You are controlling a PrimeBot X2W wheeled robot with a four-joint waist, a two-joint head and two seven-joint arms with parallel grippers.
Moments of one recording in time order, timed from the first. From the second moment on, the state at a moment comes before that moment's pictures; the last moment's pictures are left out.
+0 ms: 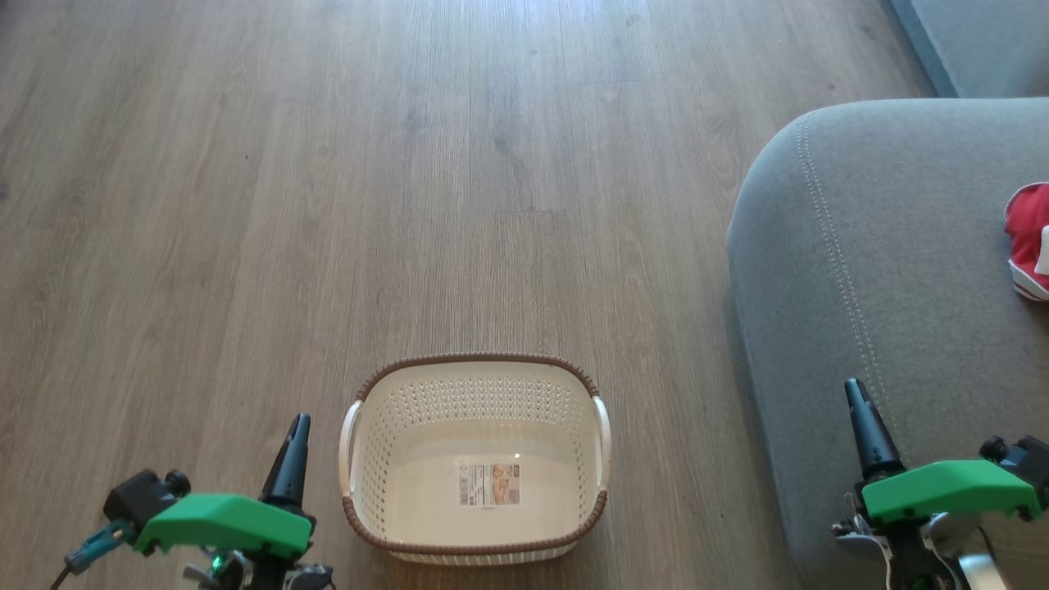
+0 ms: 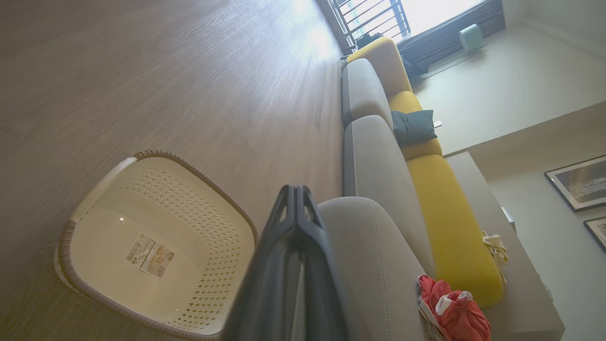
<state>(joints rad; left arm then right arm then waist) -0.01 0.05 -0.06 0.30 -1.09 -0.06 -0.04 -0.01 -0.09 -0.04 0.29 1.09 0.13 -0.04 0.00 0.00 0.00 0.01</state>
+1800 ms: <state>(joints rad) -0.05 0.05 0.07 0.28 -1.61 -0.12 0.10 -0.06 -0.06 -0.13 0.28 1.61 0.13 0.10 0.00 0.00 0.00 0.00</state>
